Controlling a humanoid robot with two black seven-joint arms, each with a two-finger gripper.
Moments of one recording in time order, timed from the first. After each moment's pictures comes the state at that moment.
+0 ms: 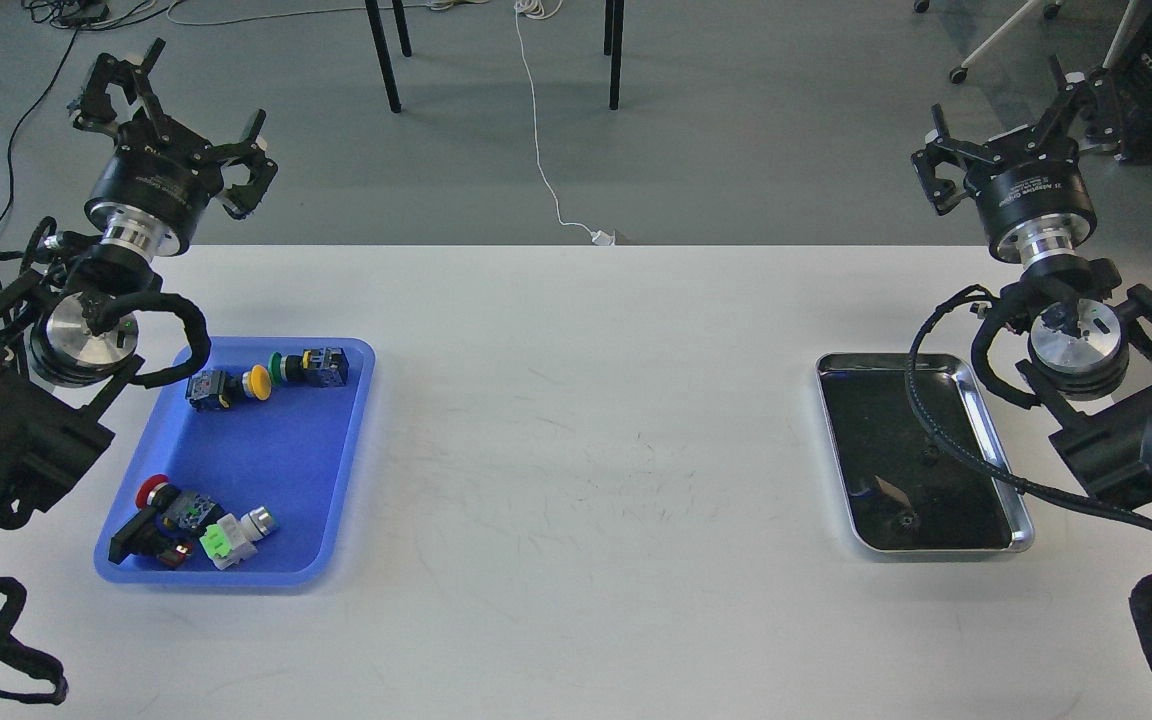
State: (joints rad) left arm -0.78 0.39 -0.84 -0.68 -0.18 -0.40 -0.29; right arm 0.77 -0.34 0.88 0.70 0.29 0.32 0.35
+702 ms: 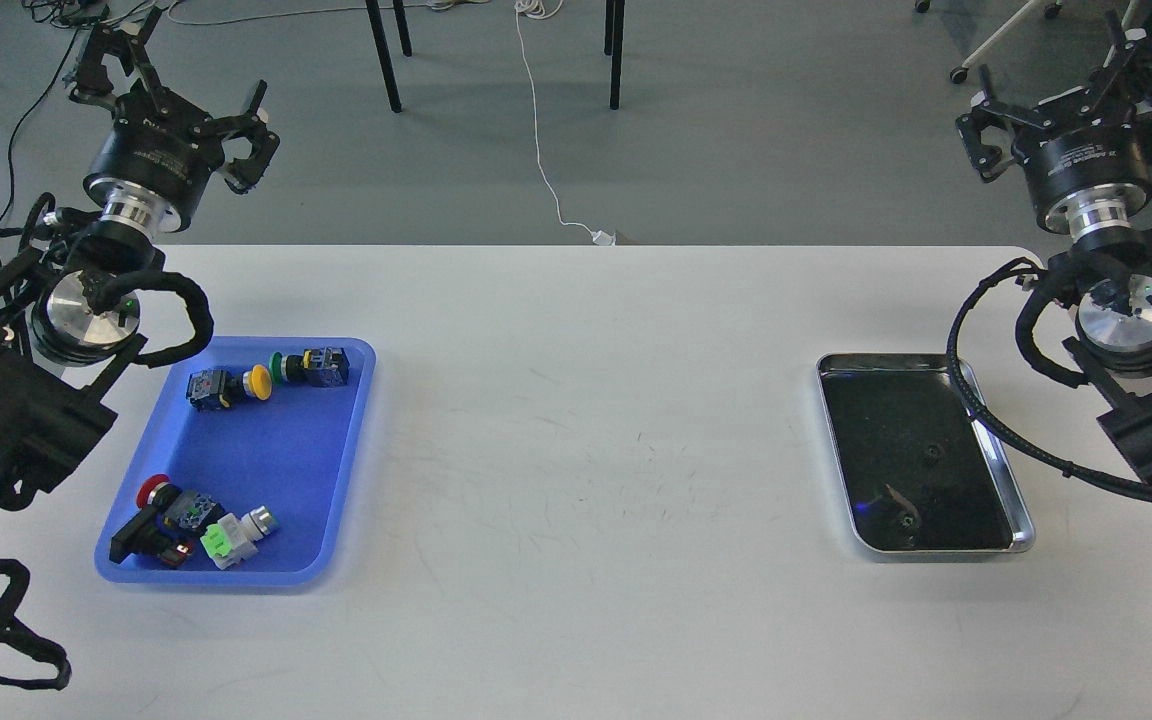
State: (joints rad) left arm -0.83 0.39 -0.85 -0.69 -0.18 -0.40 -0.30; right arm 0.81 -0.48 0.83 0.75 0.29 0.32 0.36
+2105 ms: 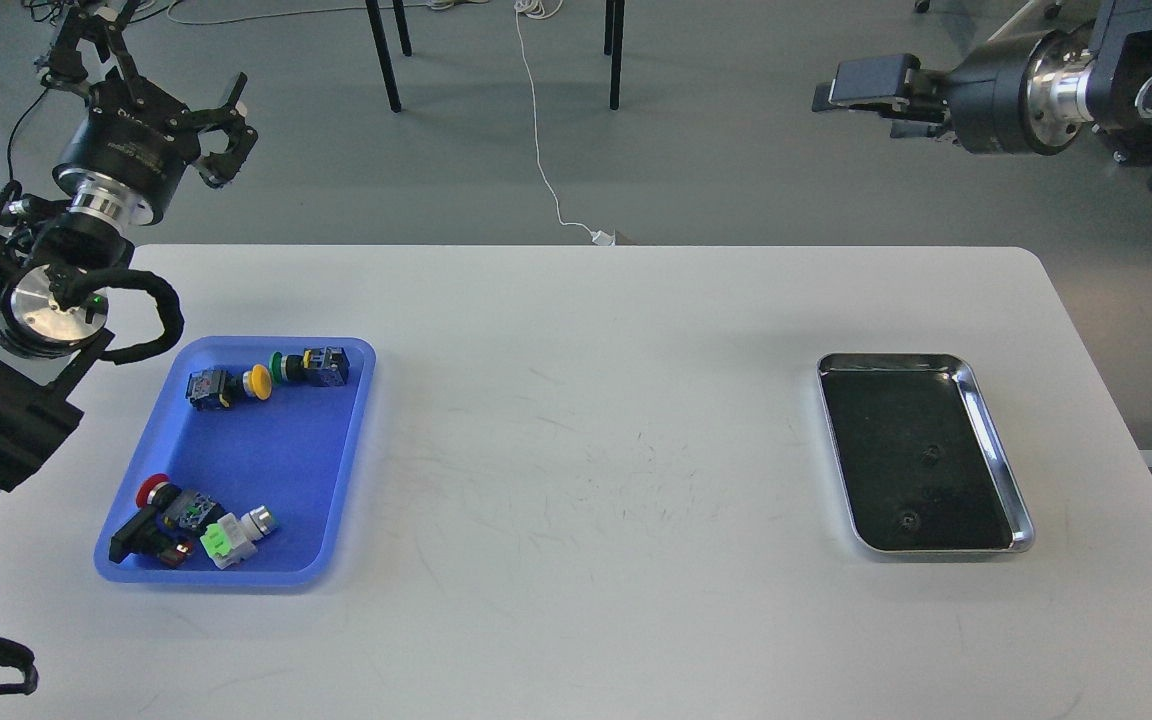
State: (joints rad) left arm -0.82 0.46 -0.82 -0.71 -0.17 -0.42 -0.29; right arm 1.99 -0.50 -1.09 1.06 -0.42 0.27 0.40
